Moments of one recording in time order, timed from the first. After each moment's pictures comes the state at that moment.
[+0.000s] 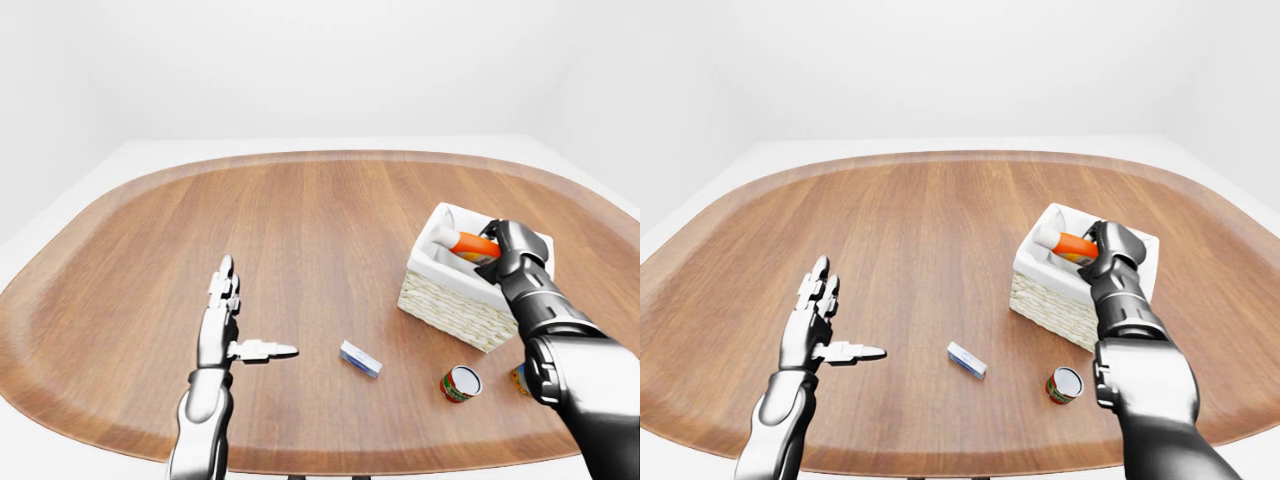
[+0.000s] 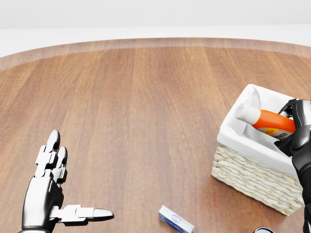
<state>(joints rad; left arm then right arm) 0.15 0.01 0.05 -0.19 0.03 -0.01 -0.07 -0.93 -0.53 -0.09 1.36 -0.76 0.09 -0.26</state>
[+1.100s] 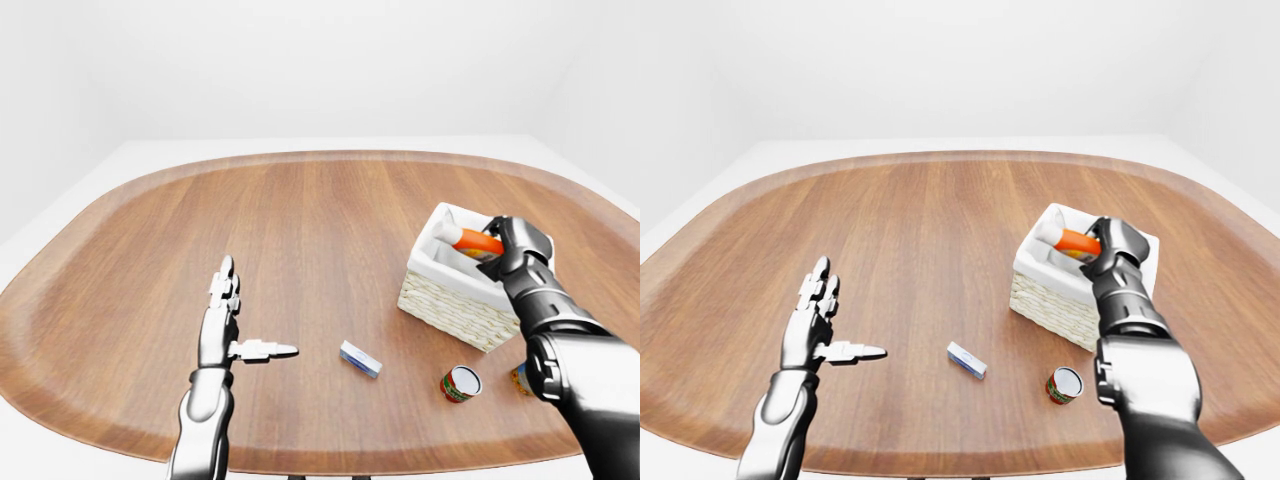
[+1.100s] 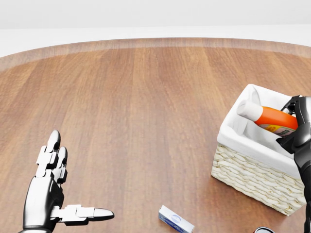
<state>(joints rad) 0.14 0.01 0.05 -0.16 0.04 -0.03 -0.06 -0.94 -0.54 -0.11 1.37 -0.77 0.09 -0.27</state>
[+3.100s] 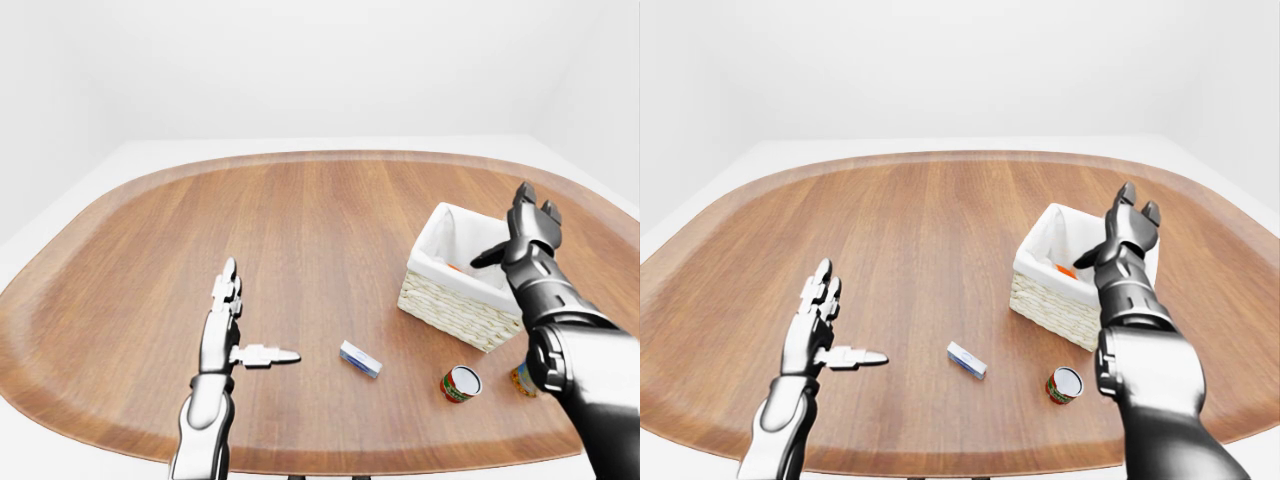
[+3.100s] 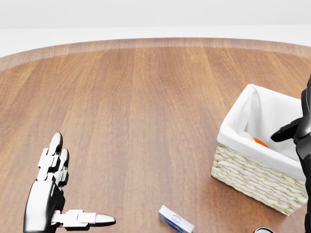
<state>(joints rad) 0.18 0.01 0.03 -0.19 0.06 -0.05 -0.07 -0.99 -0.54 -0.15 1.37 -0.79 0.09 -0.34</state>
